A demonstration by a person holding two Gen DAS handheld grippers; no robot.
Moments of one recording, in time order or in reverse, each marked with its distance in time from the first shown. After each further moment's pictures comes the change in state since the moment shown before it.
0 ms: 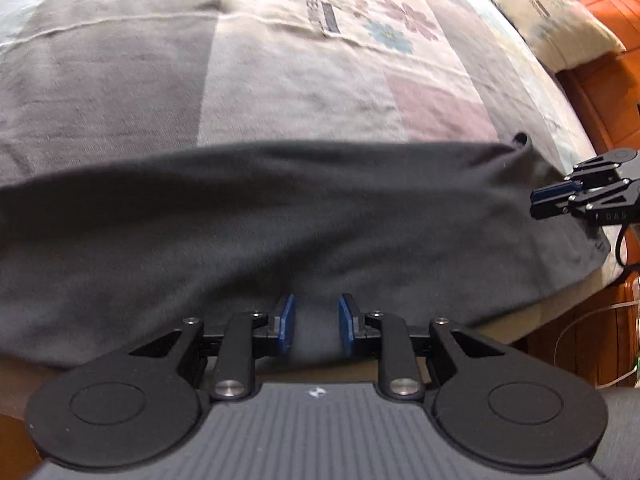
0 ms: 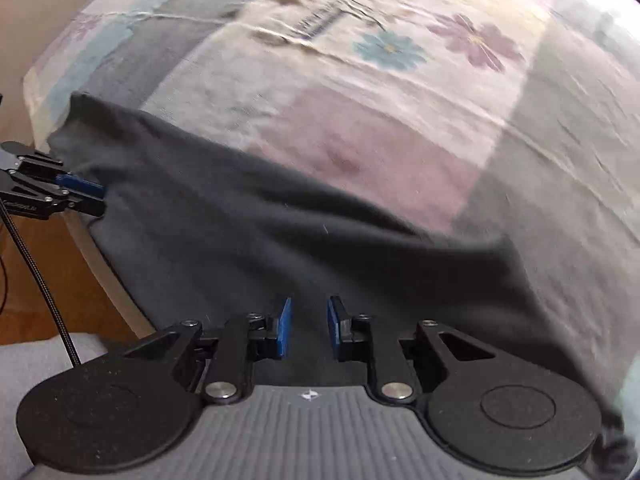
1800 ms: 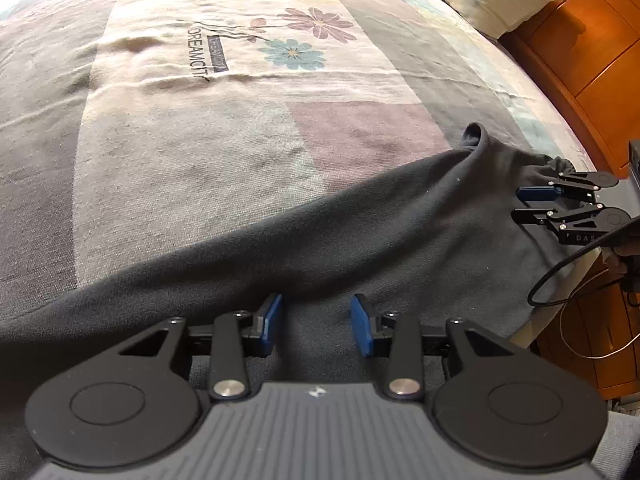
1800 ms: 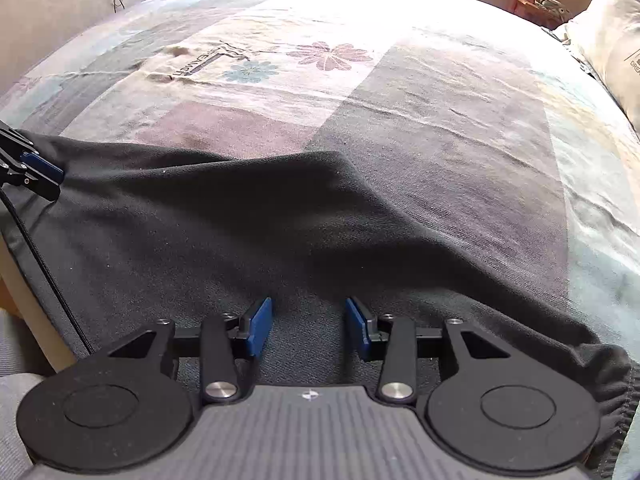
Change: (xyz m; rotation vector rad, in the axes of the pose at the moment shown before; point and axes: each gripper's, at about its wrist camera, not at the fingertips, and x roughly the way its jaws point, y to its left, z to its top) left arm 0.033 -0.059 0.054 0.232 -0.073 -0.036; right arm 0.002 -0.065 -0.105 0.077 -0.378 -0.206
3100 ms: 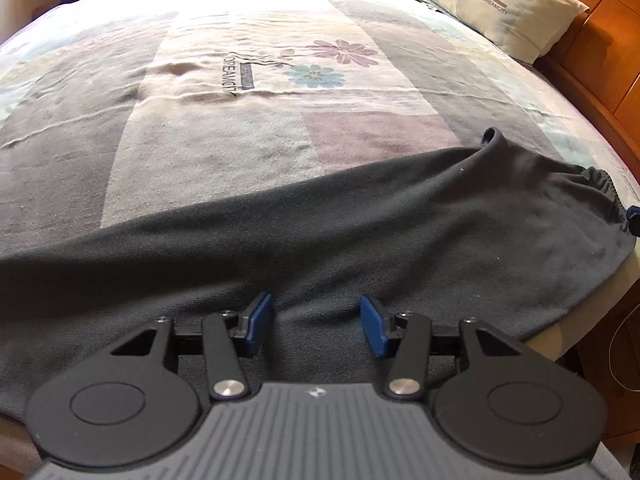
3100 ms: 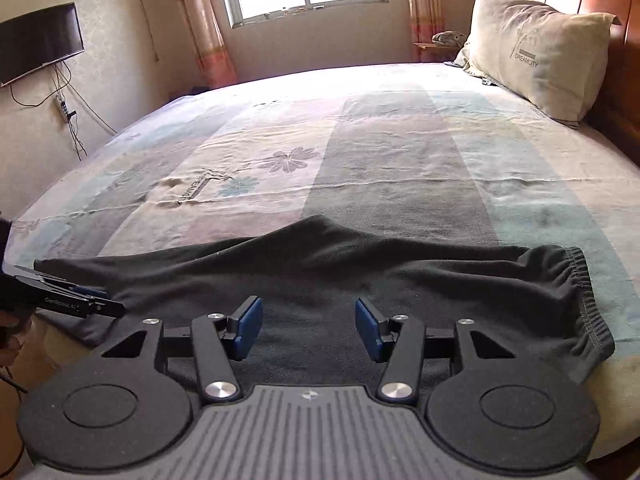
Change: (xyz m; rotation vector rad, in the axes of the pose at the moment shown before) left arm -0.003 -0.050 -0.048 -0.045 -0.166 0.225; right arm -0.109 0.033 -0.071 0.326 -0.343 -0.052
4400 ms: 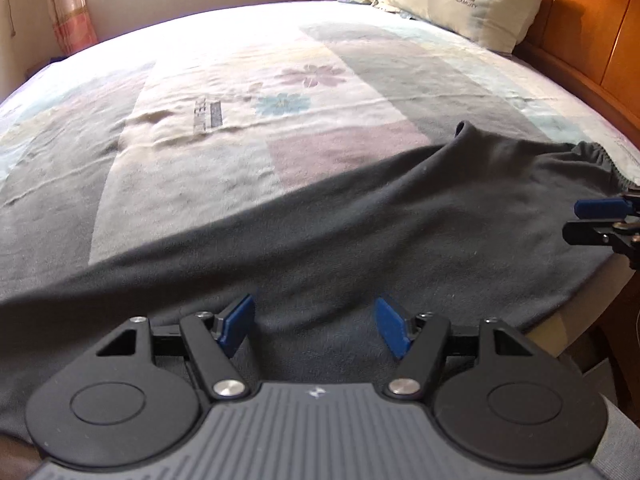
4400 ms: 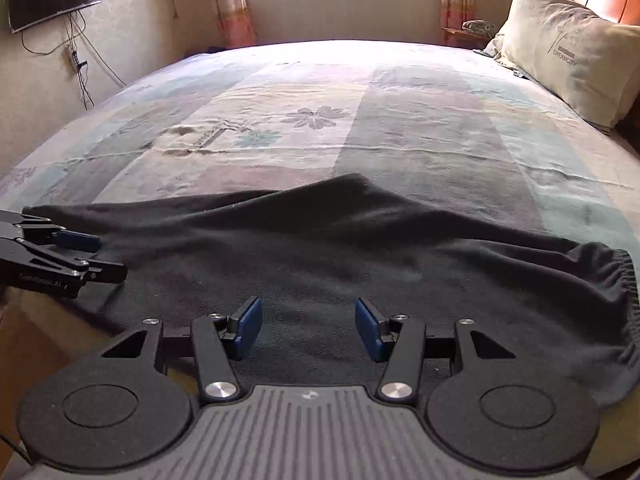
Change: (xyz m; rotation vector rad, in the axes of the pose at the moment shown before) left arm 0.000 -0.035 -0.019 0.111 -0.106 0.050; right arm 0.064 0.035 -0.018 -0.108 0.100 -0.012
